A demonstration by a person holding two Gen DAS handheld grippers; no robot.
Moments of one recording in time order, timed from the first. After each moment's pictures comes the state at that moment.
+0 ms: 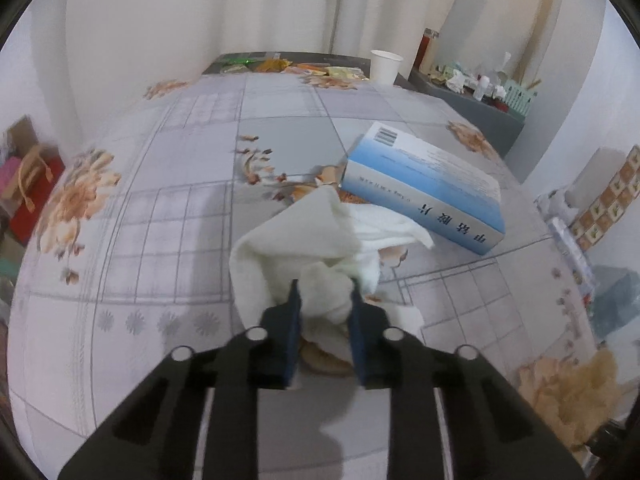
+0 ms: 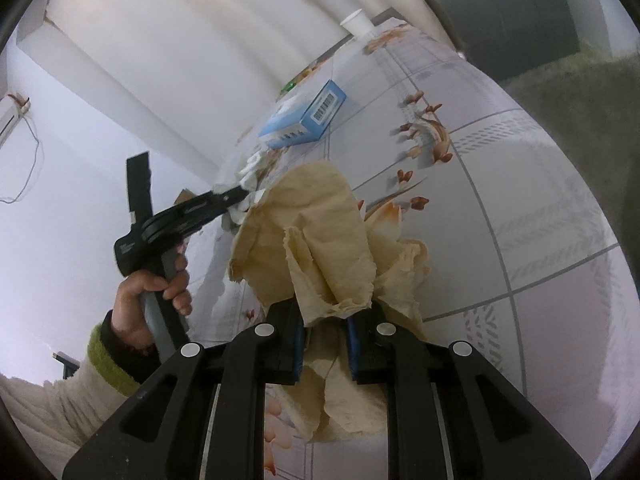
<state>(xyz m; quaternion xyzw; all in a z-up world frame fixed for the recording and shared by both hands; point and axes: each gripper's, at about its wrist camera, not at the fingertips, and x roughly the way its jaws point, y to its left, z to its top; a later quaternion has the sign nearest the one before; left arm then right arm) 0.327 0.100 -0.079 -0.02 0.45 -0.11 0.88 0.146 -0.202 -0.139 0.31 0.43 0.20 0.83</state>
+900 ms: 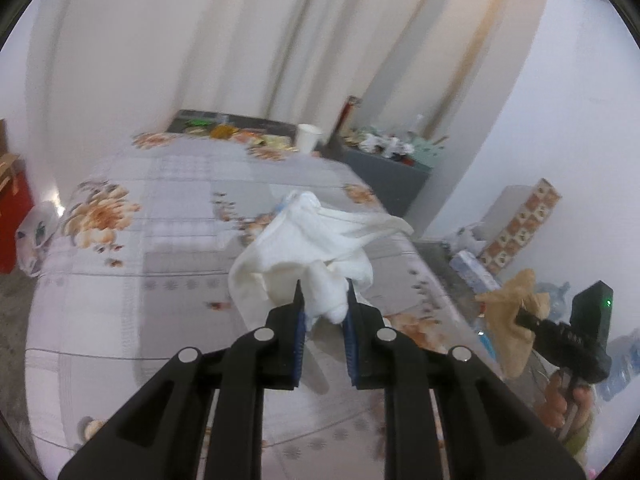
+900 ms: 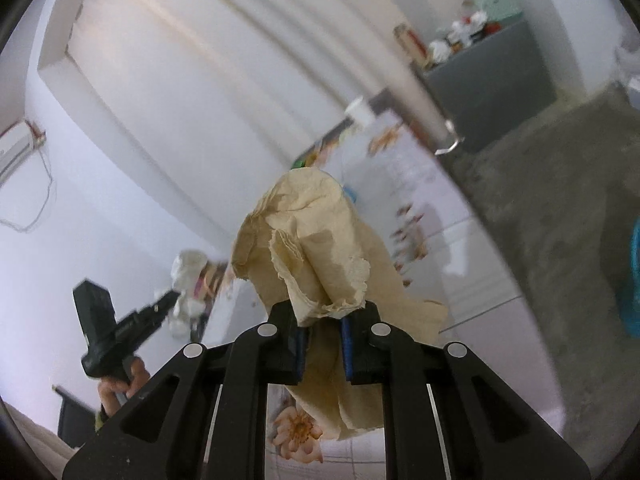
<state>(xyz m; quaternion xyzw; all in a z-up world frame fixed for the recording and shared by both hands) 0.203 0.147 0.029 -0.09 0.35 -0.25 0.90 0.084 -0.257 -0.057 0.34 0.31 0.15 0.87</state>
